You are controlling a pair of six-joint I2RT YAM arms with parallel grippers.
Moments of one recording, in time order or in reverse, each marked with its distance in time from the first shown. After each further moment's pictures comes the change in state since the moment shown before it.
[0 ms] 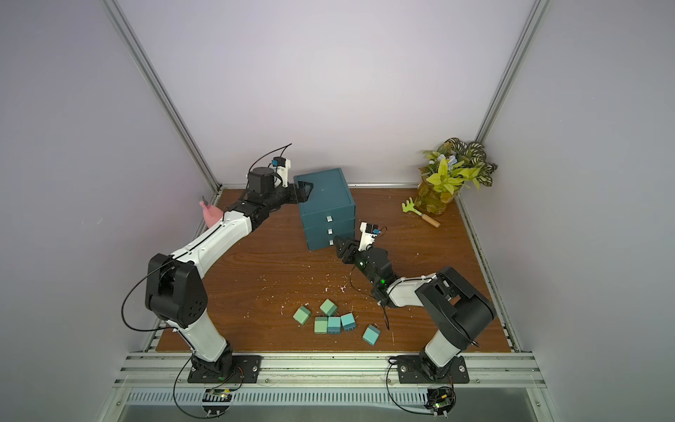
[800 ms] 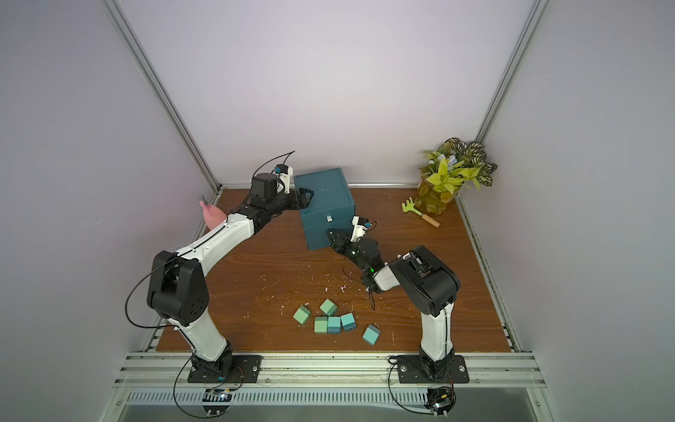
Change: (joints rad) left arm 0.000 0.014 -0.047 0.009 0.023 -0.005; right arm -0.039 0.290 0.200 0.118 -0.140 0.225
